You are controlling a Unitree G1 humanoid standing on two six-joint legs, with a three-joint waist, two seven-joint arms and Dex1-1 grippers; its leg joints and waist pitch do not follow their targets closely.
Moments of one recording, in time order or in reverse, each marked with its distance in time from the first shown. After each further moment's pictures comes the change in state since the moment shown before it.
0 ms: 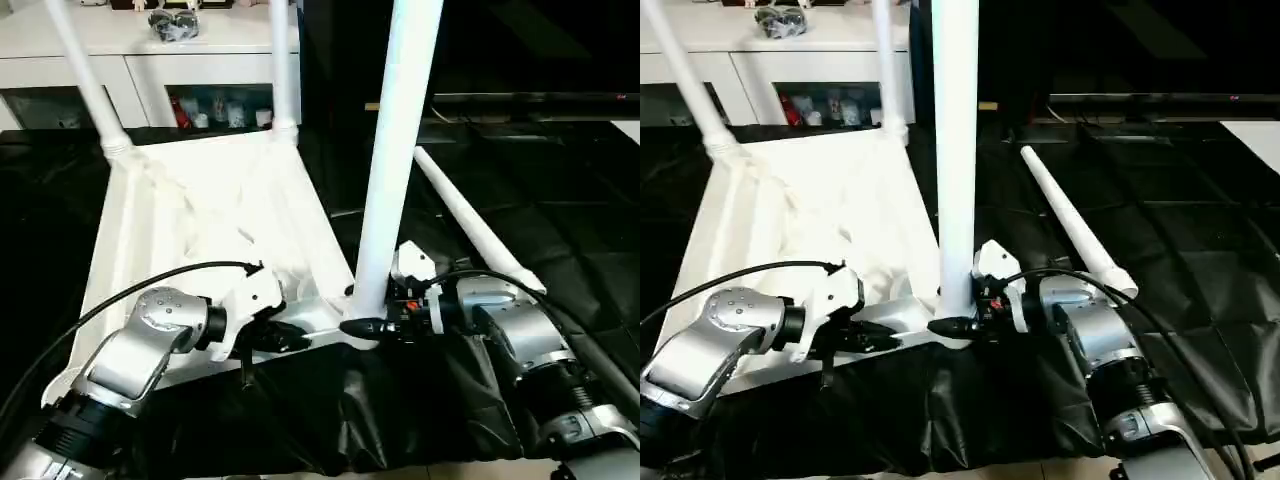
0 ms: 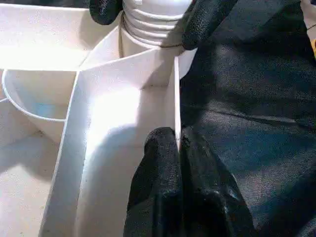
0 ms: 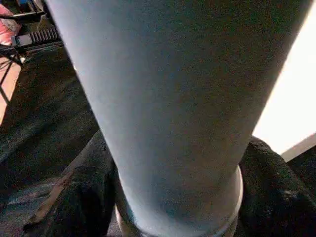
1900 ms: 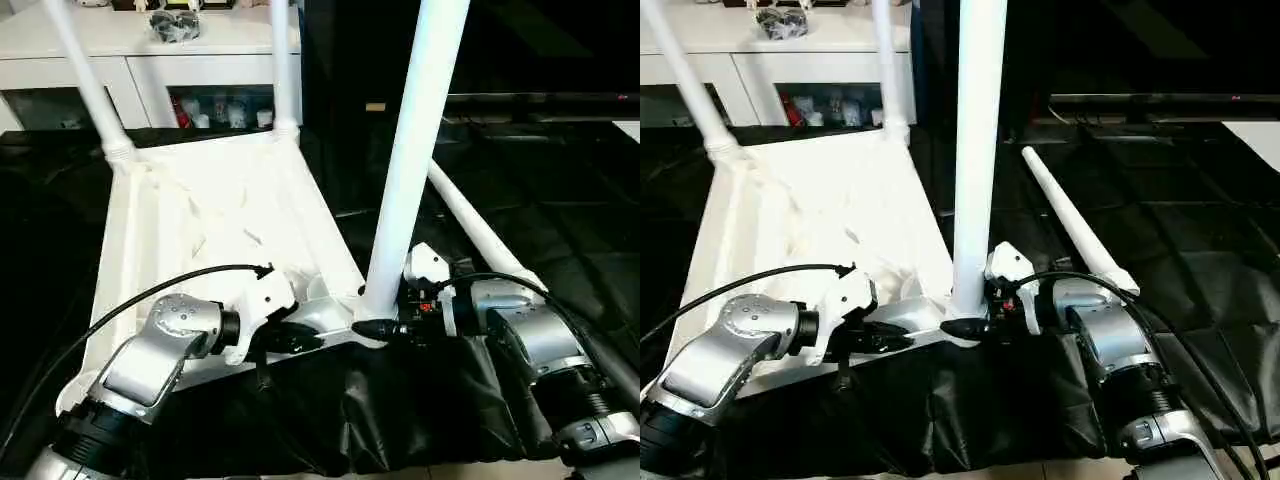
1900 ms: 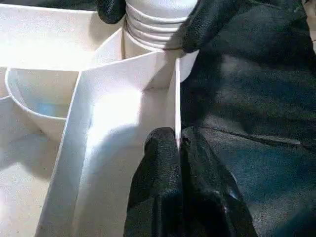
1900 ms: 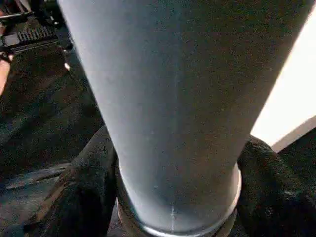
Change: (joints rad) left arm 0.018 -0.055 -0.001 -0.025 0.011 0.034 0.051; right arm 0.029 -0.029 -0.021 -0.028 -0.001 0.016 -0.002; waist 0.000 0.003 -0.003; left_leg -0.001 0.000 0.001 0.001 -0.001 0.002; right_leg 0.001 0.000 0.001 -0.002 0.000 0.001
